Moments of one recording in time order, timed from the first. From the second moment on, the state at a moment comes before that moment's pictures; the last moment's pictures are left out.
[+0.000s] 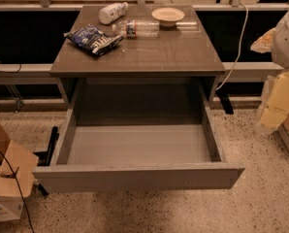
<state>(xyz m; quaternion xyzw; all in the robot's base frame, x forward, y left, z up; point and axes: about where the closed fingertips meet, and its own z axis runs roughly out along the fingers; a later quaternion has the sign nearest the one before) 0.438 -0.217 0.976 -0.60 0.78 -0.03 0.16</state>
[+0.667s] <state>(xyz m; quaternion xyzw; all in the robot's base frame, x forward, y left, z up) 0.438 -0.216 0.979 -0.60 0.78 -0.04 0.16</state>
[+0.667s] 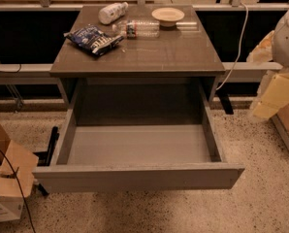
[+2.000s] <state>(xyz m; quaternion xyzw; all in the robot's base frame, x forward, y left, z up) 0.448 -0.213 0.882 -0.61 0.78 0.01 0.14</state>
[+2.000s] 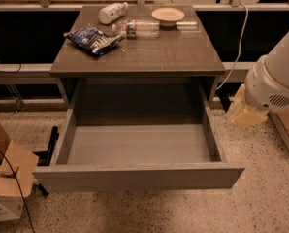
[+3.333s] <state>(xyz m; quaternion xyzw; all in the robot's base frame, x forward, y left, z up) 0.405 -0.234 0.701 -0.61 0.78 0.12 0.05</state>
